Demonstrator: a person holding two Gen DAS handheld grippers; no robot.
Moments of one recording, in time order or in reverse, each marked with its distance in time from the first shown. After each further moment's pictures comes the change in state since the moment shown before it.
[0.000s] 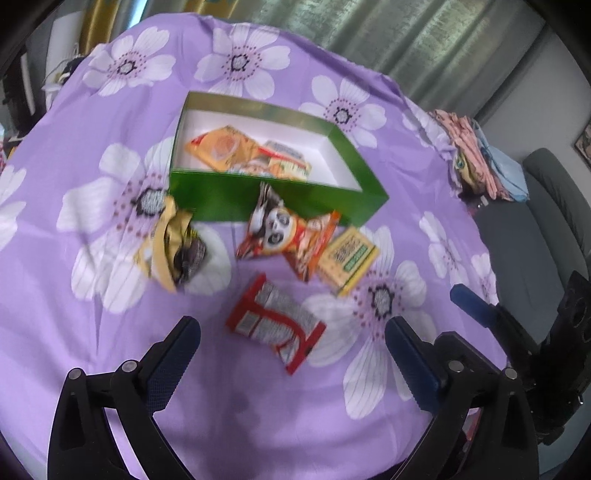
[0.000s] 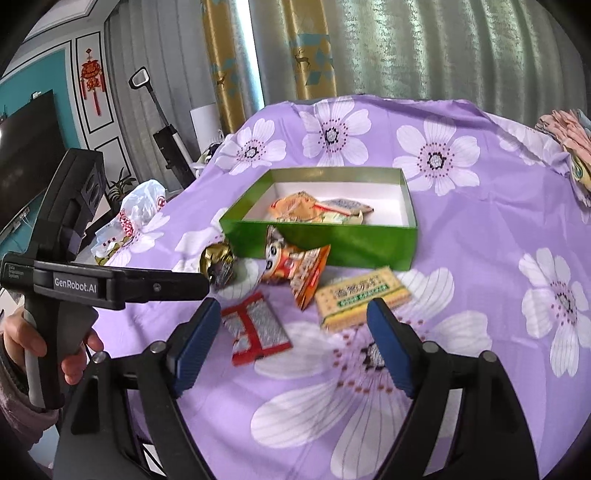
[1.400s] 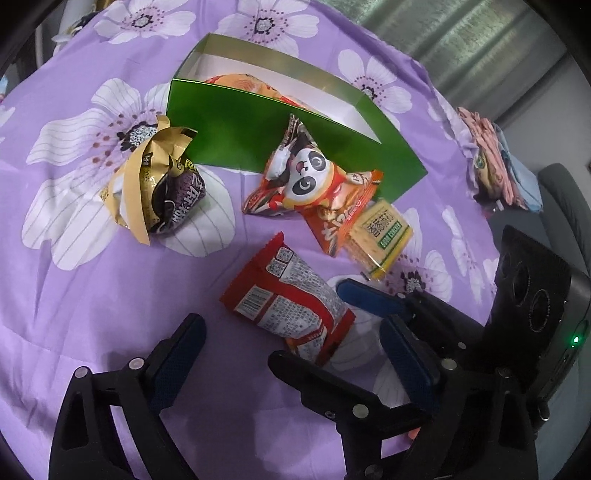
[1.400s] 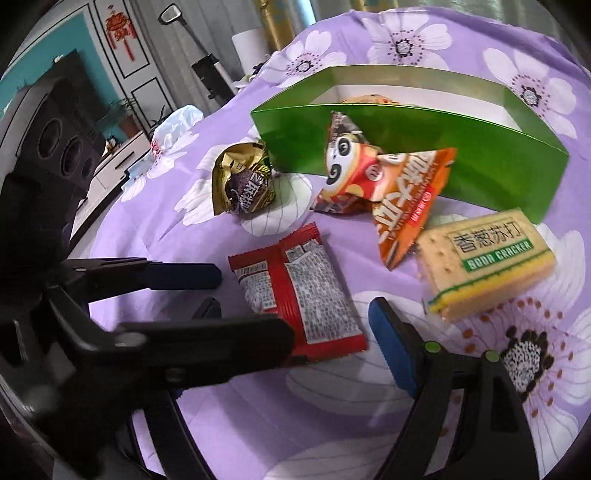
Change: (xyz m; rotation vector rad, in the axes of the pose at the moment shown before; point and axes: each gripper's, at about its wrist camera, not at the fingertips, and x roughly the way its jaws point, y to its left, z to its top) left arm 0.055 0.020 -0.022 -0.100 0.032 -0.023; right arm 0.124 0.020 -0.030 -0.068 0.272 0.236
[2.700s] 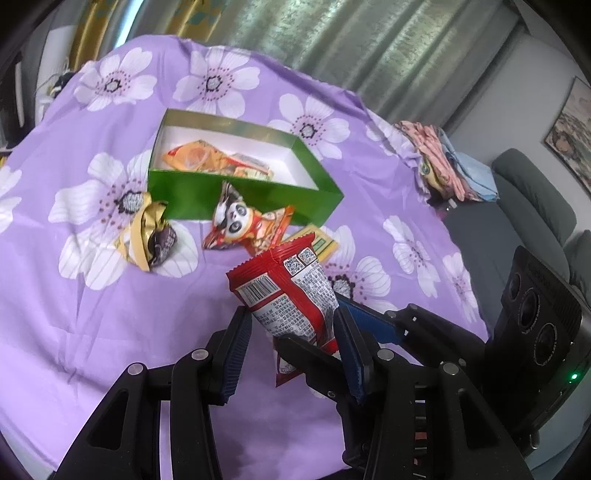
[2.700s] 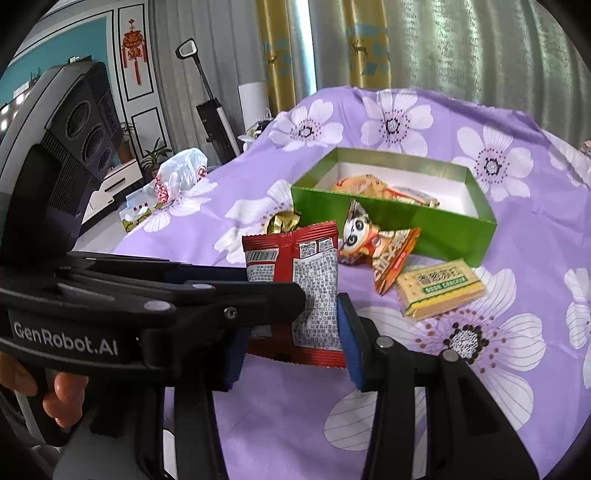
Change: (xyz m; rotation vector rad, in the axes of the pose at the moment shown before) left arm -0.081 -0.044 -0.017 0.145 -0.138 -0.074; right arm -0.091 0.061 -0.010 -0.071 -0.230 -0.140
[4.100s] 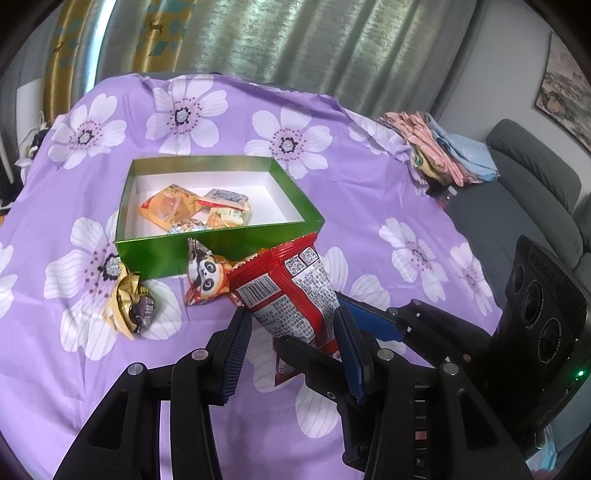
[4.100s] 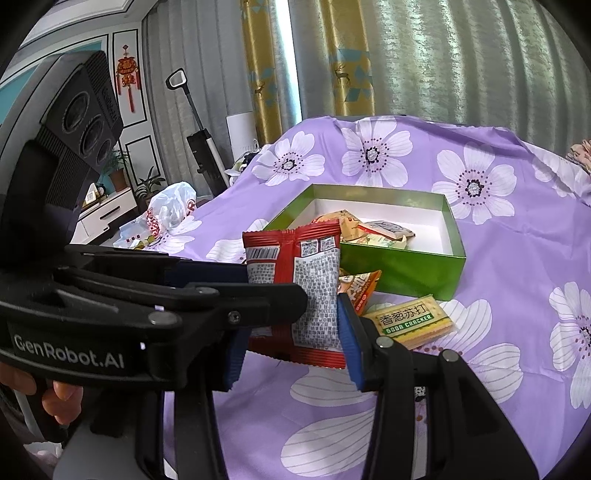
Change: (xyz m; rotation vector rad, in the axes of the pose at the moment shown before) left arm 0.012 -0.039 0.032 0.154 -0.016 0.058; right arm -0.012 -0.029 0.017 0.036 -0.105 -0.020
